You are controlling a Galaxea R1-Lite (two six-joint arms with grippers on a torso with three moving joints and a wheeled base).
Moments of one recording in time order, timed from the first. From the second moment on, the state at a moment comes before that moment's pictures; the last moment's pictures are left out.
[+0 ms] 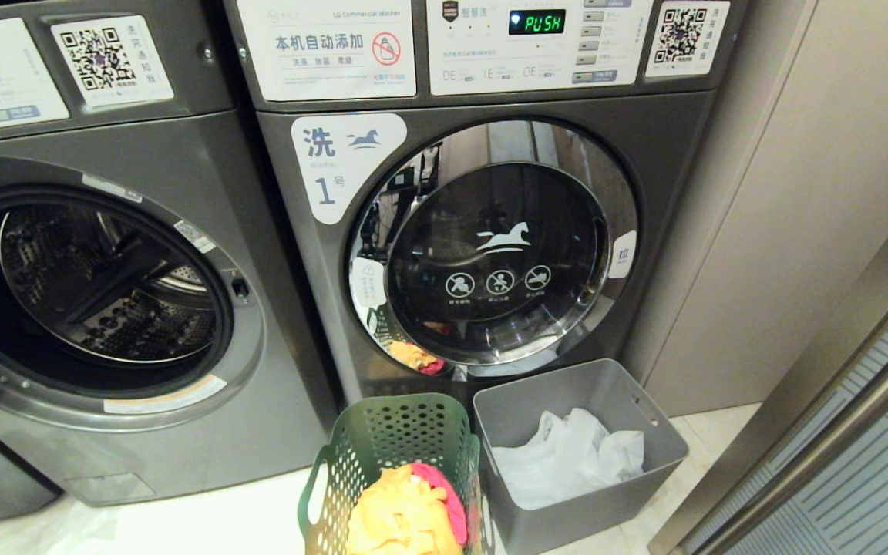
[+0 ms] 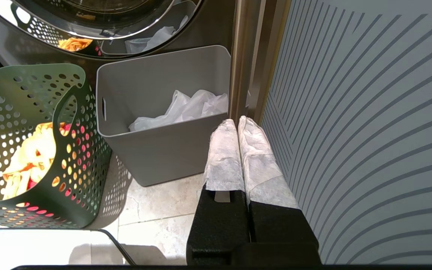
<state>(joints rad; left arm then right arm) 0.01 0.00 0.00 -0.12 0.01 0.00 -0.01 0.00 -0.08 0.20 -0.01 0.00</state>
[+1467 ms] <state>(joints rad) 0.01 0.00 0.00 -0.10 0.01 0.03 -0.01 0.00 -0.08 0.20 -0.01 0.00</state>
